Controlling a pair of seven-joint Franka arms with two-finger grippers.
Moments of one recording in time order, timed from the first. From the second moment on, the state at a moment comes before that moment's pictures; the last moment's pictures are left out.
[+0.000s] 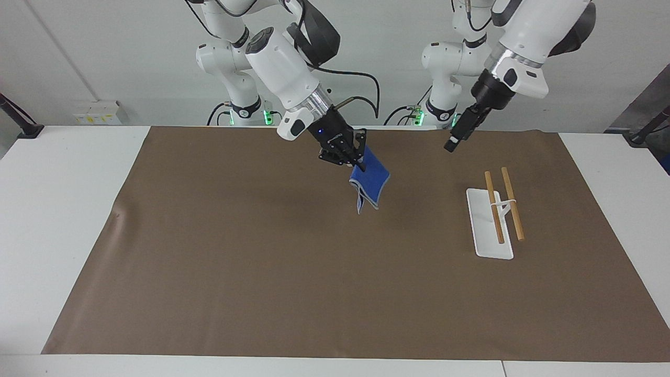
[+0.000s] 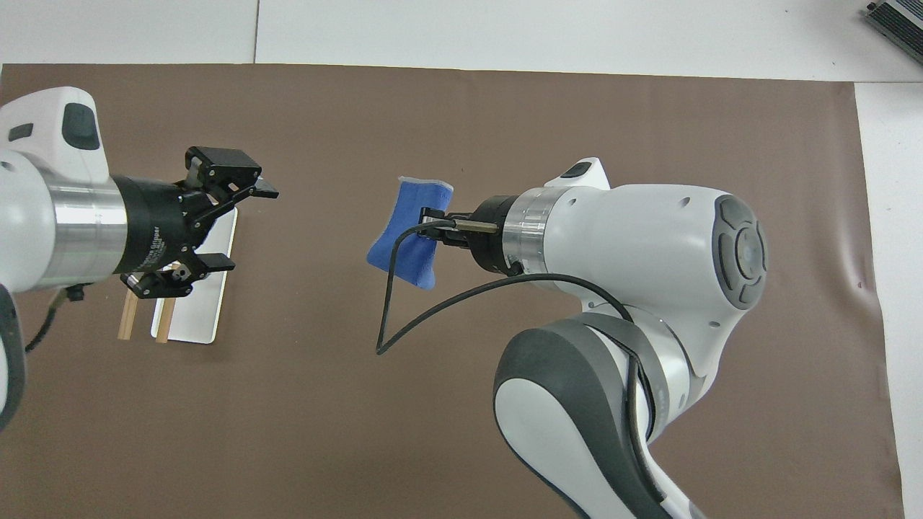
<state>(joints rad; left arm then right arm) -0.27 -0.14 -0.06 -1.80 -0.30 1.96 -1.12 0.28 0.11 0.28 -1.79 0.61 2.38 0.35</state>
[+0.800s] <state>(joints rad) -0.37 -0.29 -0.06 -2.09 -0.36 2.21 -1.36 0.35 0.10 0.28 -1.85 0.95 2.54 0.22</state>
